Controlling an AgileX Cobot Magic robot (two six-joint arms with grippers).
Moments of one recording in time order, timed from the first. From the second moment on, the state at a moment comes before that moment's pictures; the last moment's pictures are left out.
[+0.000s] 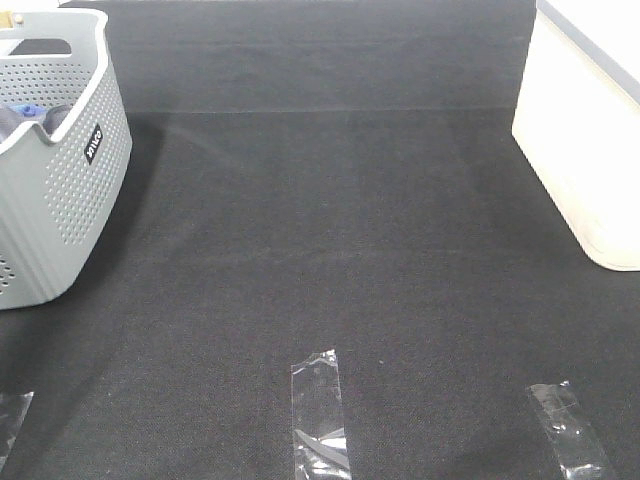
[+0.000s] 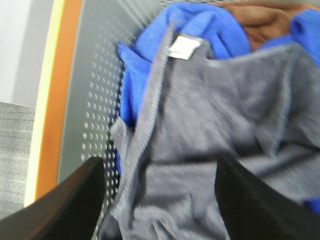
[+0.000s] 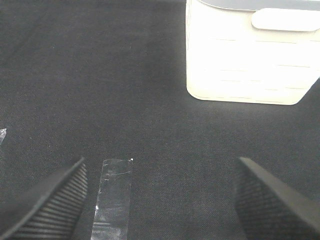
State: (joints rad) left arm 0.05 1.90 -1.72 0.37 0.95 -0.16; right arm 0.04 -0.01 -0.51 0.08 1.07 -0.09
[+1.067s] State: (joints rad) left arm 0.12 2.27 -1.94 0.41 0.83 -0.16; right arm 0.04 -0.01 -0.51 0.08 1.07 -0.09
